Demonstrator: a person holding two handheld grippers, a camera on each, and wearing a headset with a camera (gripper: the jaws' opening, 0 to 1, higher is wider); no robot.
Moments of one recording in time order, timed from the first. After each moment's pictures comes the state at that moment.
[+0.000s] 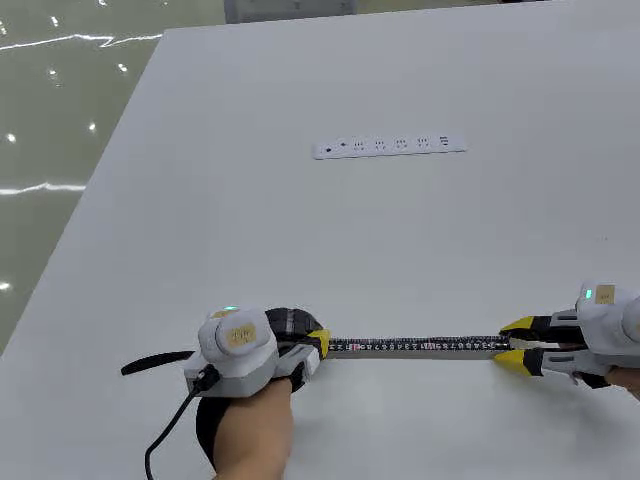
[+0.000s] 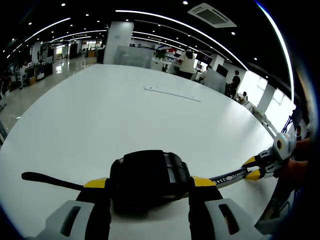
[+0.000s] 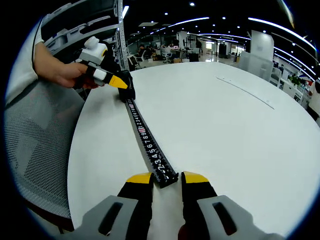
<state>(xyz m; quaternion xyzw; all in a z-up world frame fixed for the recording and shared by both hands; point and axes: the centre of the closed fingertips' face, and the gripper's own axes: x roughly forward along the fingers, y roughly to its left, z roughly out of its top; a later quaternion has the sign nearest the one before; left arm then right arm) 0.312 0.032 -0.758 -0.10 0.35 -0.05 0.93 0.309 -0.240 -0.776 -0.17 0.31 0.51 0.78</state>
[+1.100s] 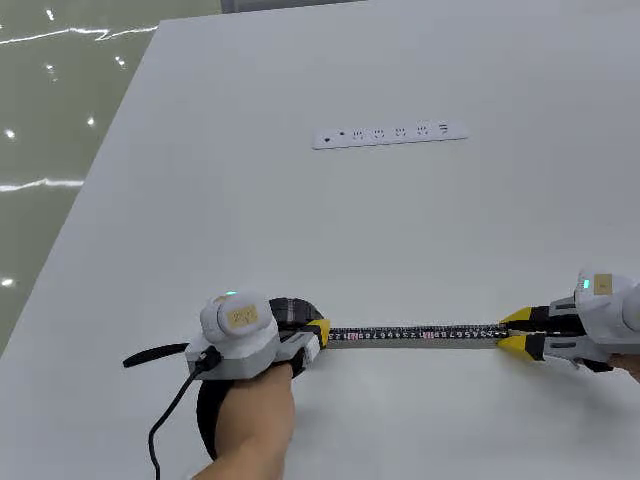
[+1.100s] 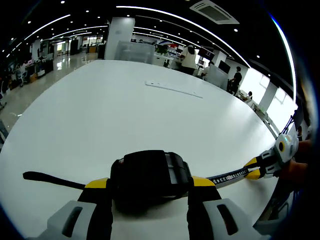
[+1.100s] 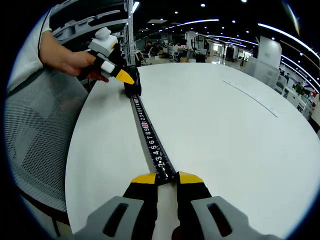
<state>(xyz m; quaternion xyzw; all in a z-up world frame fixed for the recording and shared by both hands) 0.312 0.032 -0.759 -0.10 0.37 -0.04 0.92 0.307 -0.238 -0.776 -0.20 0.29 0.53 0.77</state>
